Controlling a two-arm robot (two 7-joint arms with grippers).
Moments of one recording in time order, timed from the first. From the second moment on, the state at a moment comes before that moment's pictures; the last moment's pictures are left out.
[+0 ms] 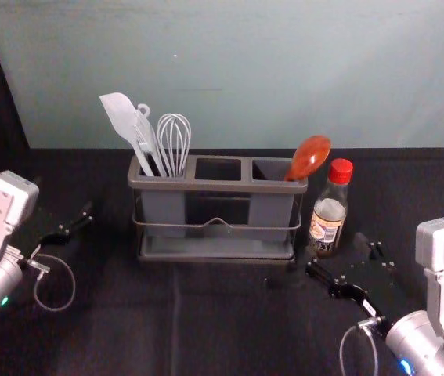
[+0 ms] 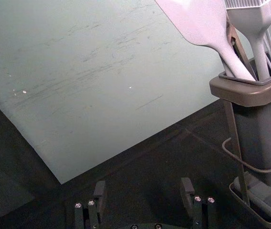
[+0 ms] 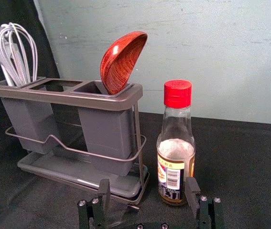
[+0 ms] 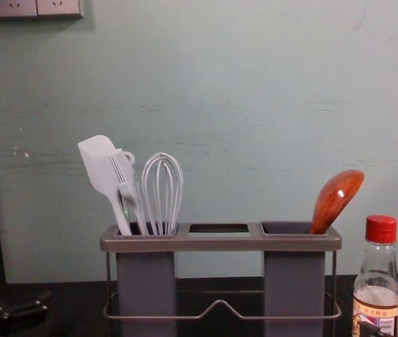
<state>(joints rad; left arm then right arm) -0.20 0.60 0.45 -1.41 -0.25 -0.12 0.03 -0.18 0.27 -0.16 -1.75 0.21 0.06 0.15</state>
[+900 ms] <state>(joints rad) -0.20 0.60 0.45 -1.41 -0.25 -0.12 0.03 -0.18 0.27 -0.16 -1.75 0.21 0.05 0.14</state>
